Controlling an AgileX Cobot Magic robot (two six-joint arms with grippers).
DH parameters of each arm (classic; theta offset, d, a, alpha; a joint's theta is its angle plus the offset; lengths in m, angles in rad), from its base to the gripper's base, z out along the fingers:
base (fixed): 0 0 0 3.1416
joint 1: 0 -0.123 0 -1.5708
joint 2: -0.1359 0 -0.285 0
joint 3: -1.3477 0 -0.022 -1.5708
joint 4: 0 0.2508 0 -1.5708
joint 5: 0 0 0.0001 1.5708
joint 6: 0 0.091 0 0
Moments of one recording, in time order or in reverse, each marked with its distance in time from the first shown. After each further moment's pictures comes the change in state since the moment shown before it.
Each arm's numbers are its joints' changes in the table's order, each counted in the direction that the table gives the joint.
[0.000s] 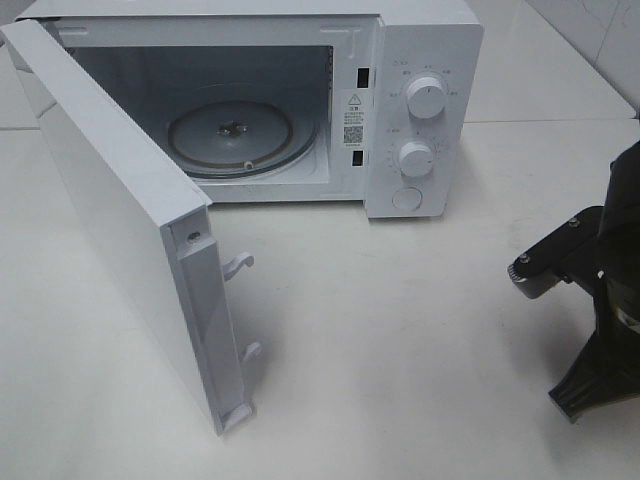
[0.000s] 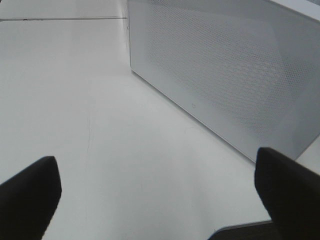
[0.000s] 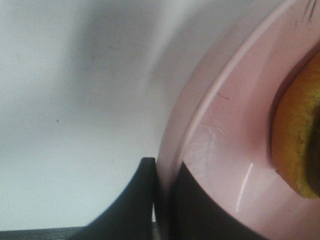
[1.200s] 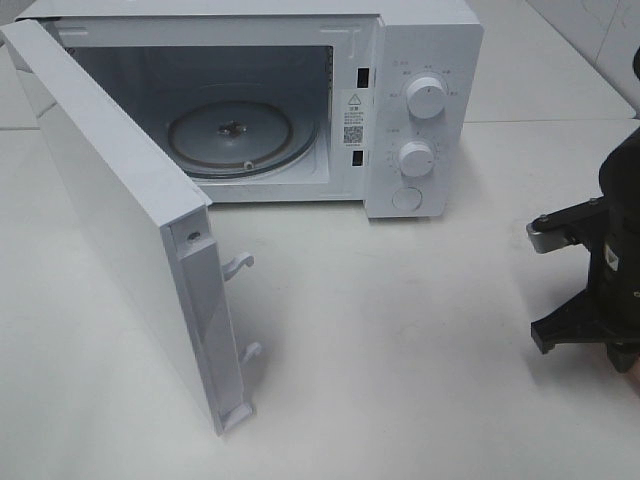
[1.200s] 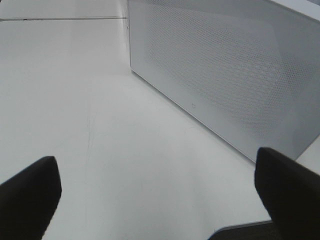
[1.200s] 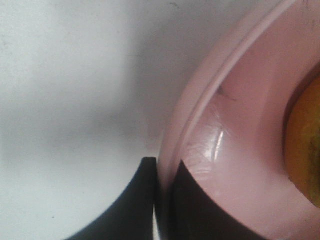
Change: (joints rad) left arm 0.000 0.000 0.000 0.000 0.000 0.000; right arm 0.342 -0.180 0.128 0.164 -0.206 -0.165
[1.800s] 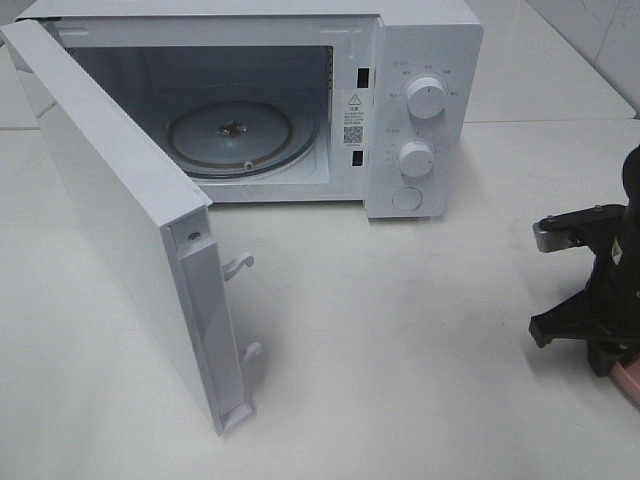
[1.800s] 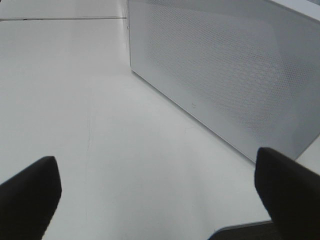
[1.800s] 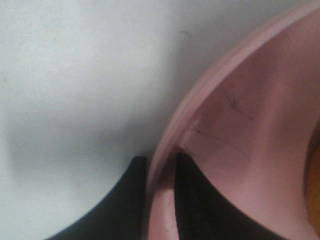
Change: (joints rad) left arm 0.000 0.000 0.000 0.000 0.000 0.000; right arm 0.123 -0.074 0.004 0.175 -0.144 -0.229
